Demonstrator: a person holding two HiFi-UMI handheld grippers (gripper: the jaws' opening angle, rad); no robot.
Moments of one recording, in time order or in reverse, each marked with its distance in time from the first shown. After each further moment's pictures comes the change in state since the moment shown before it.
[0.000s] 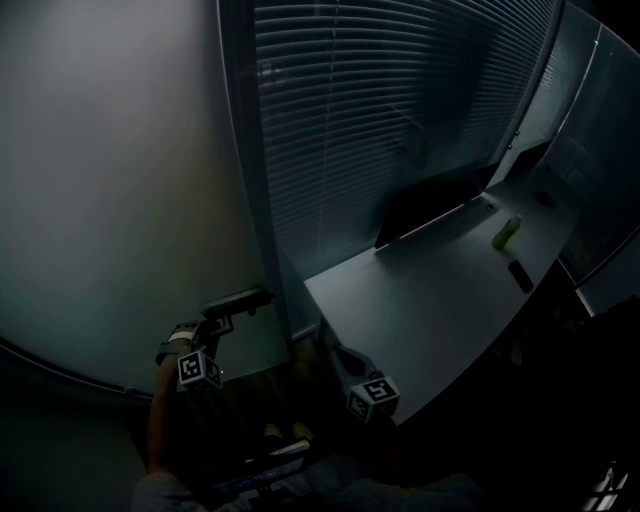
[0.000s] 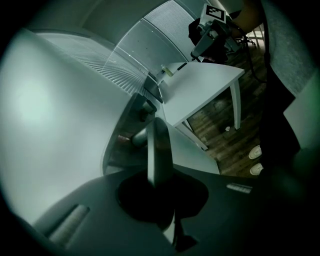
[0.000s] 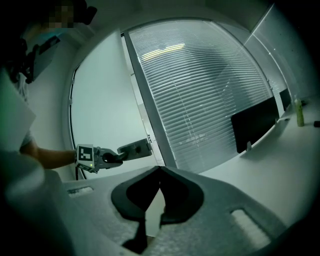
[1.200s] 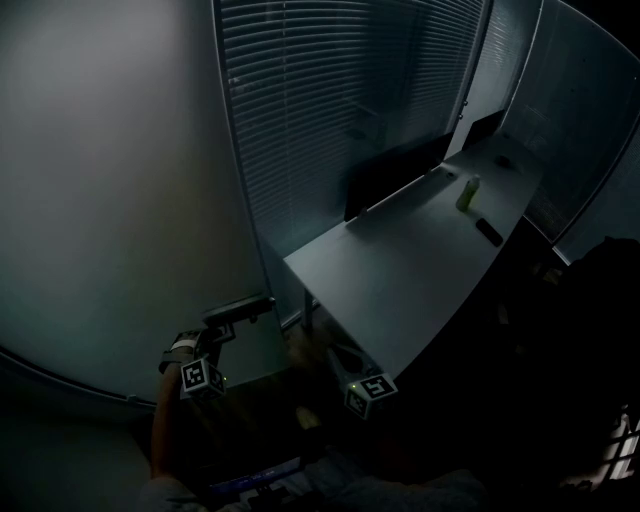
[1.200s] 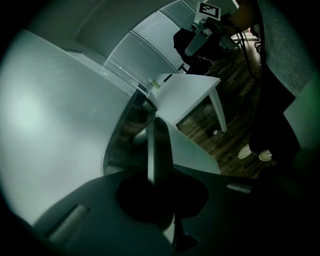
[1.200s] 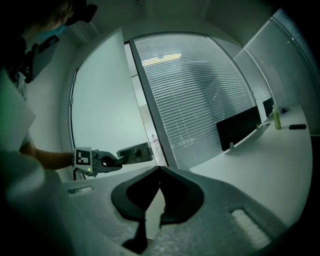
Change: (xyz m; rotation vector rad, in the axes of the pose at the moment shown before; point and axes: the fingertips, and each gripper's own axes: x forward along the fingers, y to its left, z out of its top) left arm -0.080 -0.059 0.030 0.098 -0.089 -0.048; right arm -0.102 0.063 -0.015 0.012 -0.061 -0.116
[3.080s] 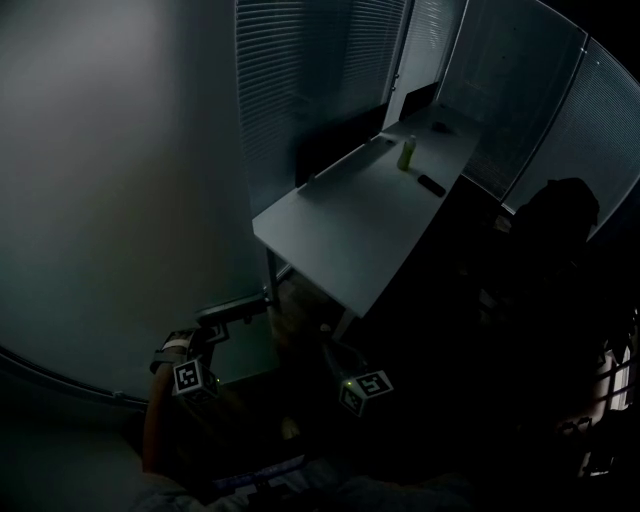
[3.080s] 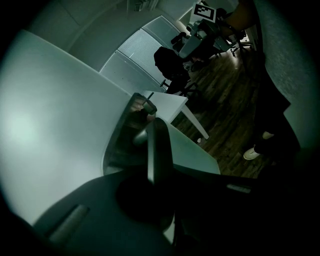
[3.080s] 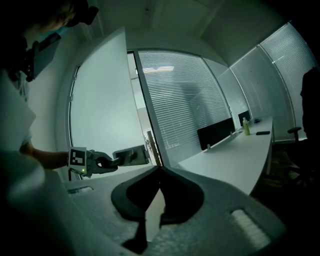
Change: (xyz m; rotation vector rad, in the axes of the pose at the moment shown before) left arm -0.101 -0.099 0.035 0.120 -0.152 -0.063; right arm -0.156 0.083 -0.040 -0.002 -0.058 -0.206
